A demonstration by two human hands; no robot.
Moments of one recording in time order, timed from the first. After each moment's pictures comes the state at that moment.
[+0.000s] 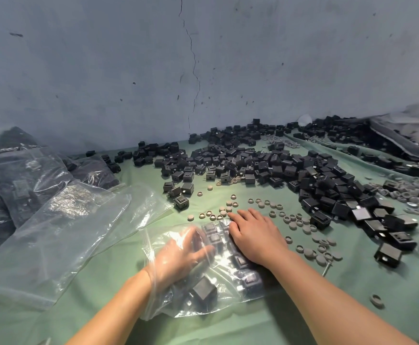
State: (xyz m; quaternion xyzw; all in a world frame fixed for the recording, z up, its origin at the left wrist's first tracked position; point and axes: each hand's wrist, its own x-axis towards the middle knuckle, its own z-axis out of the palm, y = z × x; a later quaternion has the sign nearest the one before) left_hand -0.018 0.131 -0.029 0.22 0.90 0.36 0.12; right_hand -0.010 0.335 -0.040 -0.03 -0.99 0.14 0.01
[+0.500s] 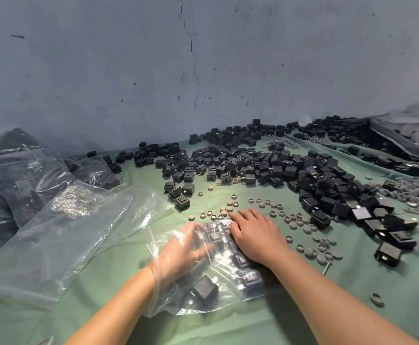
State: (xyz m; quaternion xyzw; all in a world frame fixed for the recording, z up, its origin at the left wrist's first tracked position) left_hand -0.025 0.132 -0.038 0.23 0.91 0.33 0.08; right_hand -0.011 0.336 -0.042 -0.03 -0.99 0.14 0.01
